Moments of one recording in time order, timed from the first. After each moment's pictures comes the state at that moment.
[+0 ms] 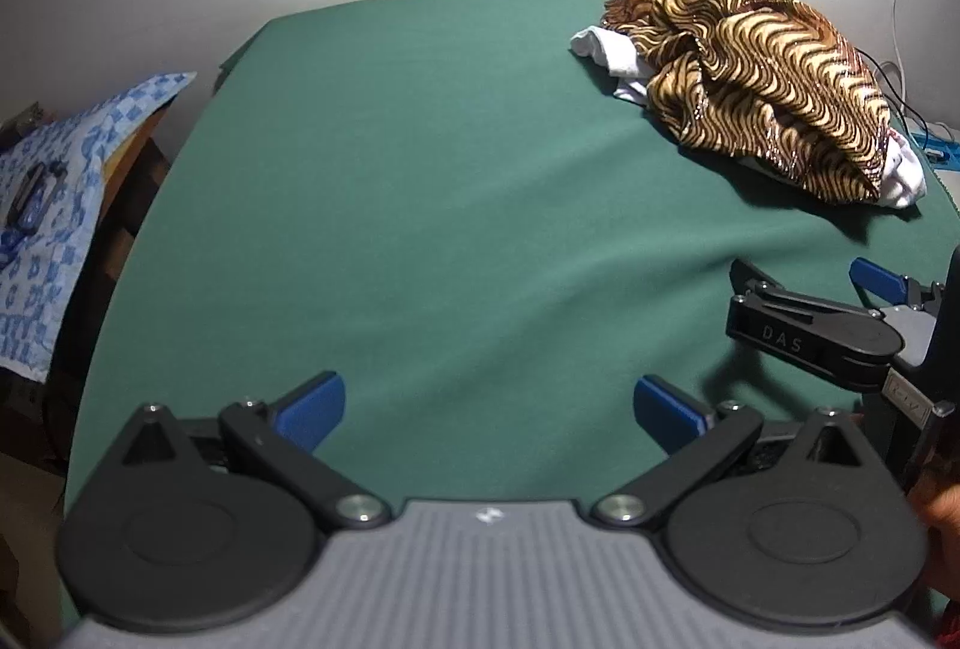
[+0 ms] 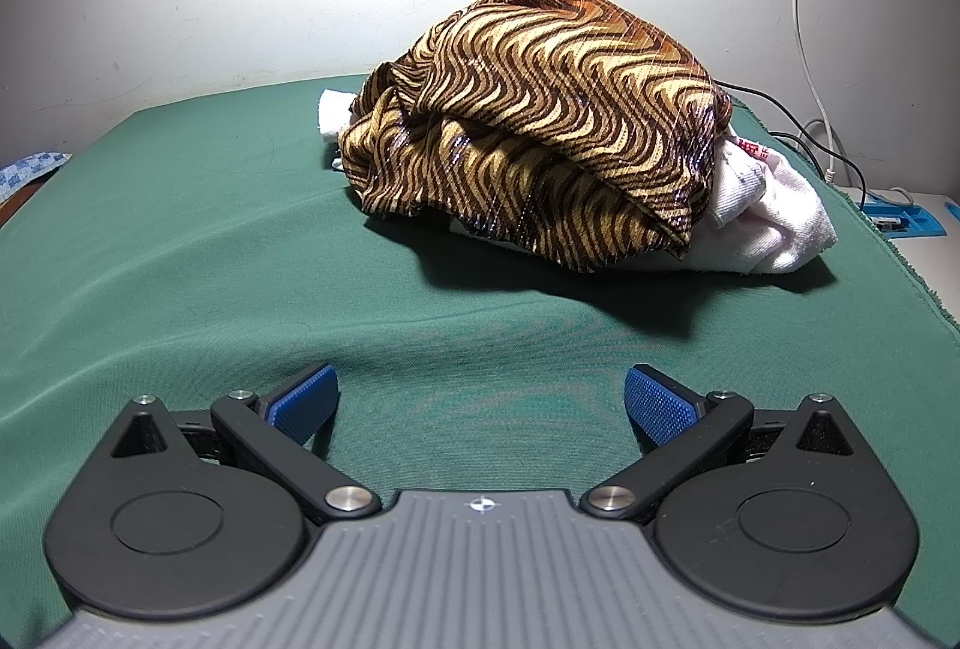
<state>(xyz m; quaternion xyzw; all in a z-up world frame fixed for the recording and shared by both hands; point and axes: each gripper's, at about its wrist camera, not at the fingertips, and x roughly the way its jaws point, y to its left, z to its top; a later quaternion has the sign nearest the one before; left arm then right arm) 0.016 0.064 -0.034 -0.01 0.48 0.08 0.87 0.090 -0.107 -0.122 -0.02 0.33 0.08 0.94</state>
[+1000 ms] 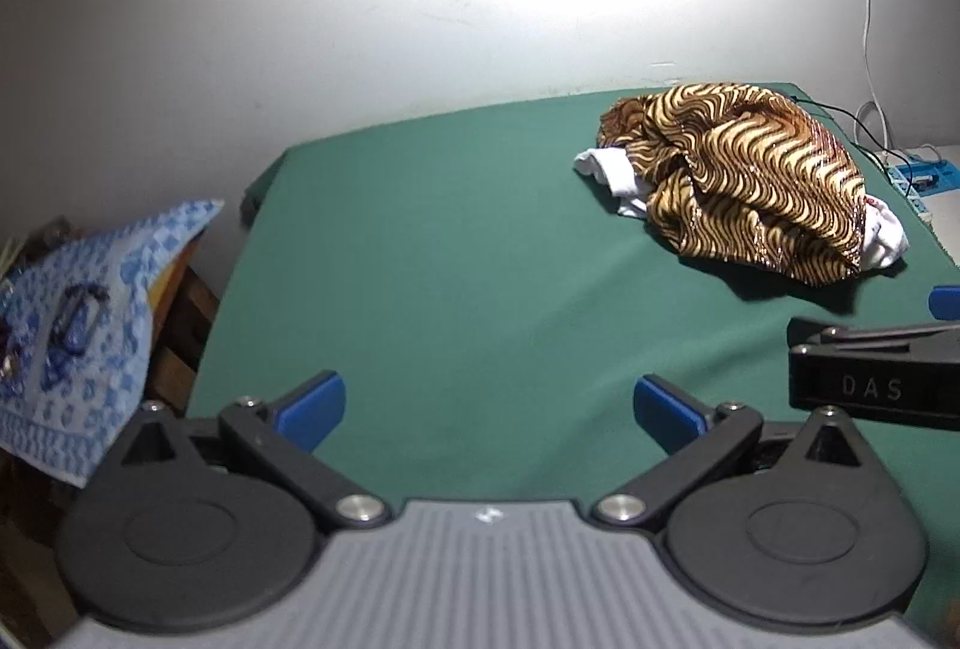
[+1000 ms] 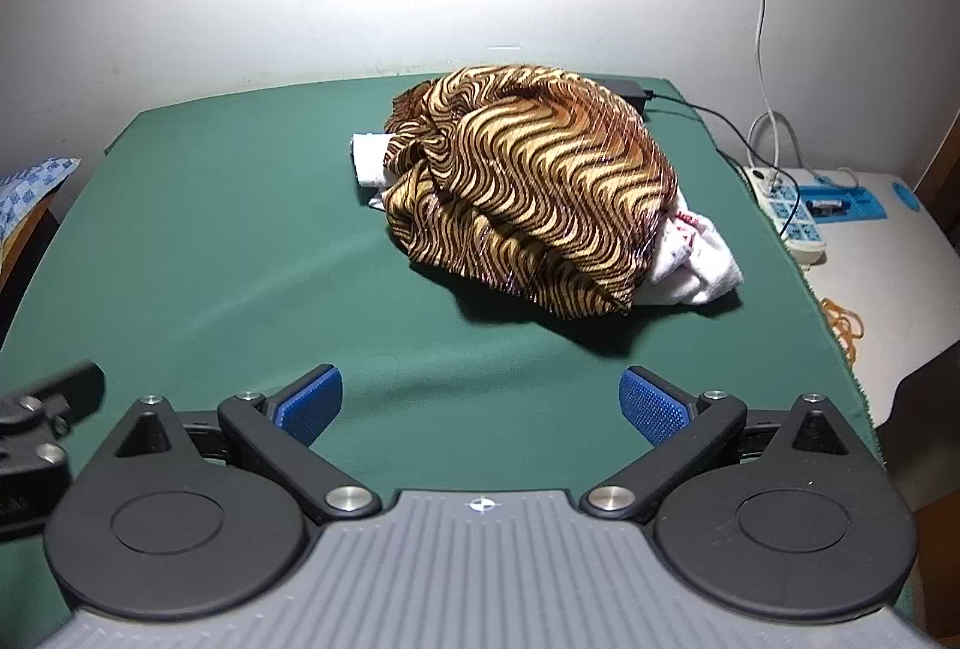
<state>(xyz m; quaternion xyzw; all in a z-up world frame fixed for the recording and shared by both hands) 0.019 0.072 0.026 0.02 0.42 0.07 0.91 0.058 -0.075 0.016 -0.04 0.41 0.03 0.91</state>
